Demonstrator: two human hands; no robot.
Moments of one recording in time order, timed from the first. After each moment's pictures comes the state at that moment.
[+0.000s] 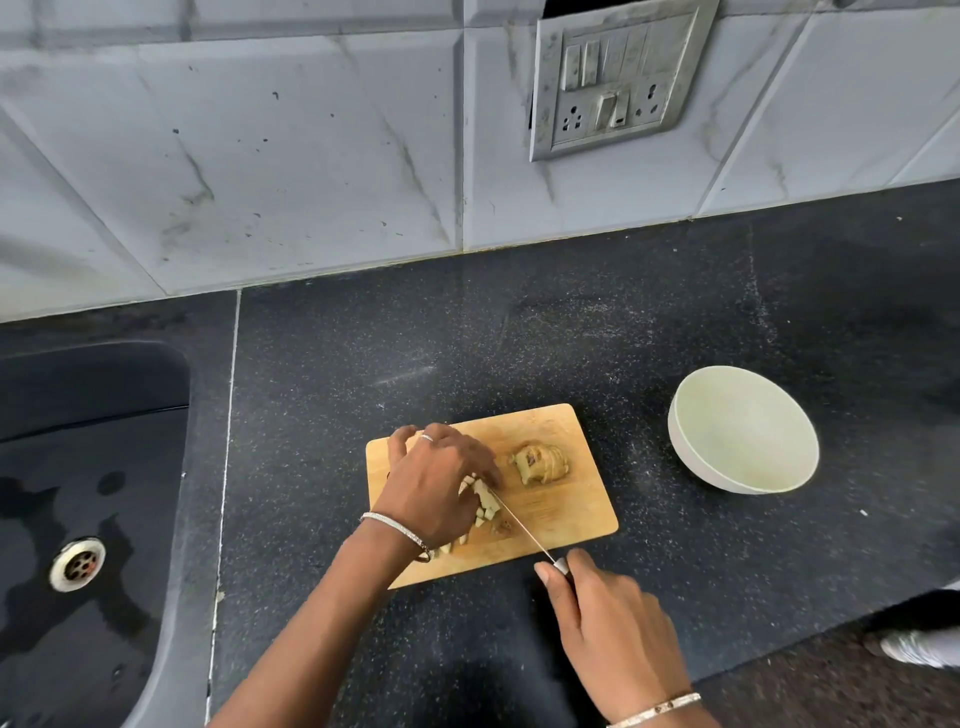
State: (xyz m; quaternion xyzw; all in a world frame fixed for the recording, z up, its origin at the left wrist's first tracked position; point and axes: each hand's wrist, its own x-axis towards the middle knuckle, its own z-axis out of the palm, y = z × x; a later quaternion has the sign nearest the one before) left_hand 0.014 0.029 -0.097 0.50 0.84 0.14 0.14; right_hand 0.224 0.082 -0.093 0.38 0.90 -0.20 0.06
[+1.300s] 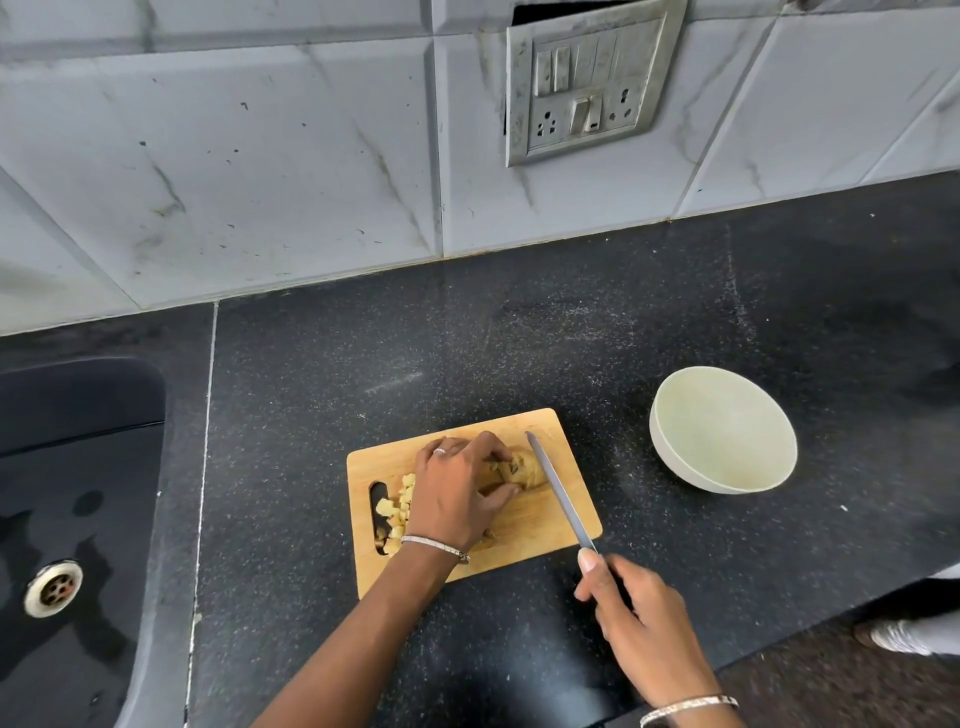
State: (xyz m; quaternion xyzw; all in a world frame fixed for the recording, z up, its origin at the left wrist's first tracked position) left_hand 0.036 0.064 -0.137 0.44 0.85 0.29 0.11; right_hand 0.254 0.118 -0.114 0.46 0.77 -0.43 -0.08
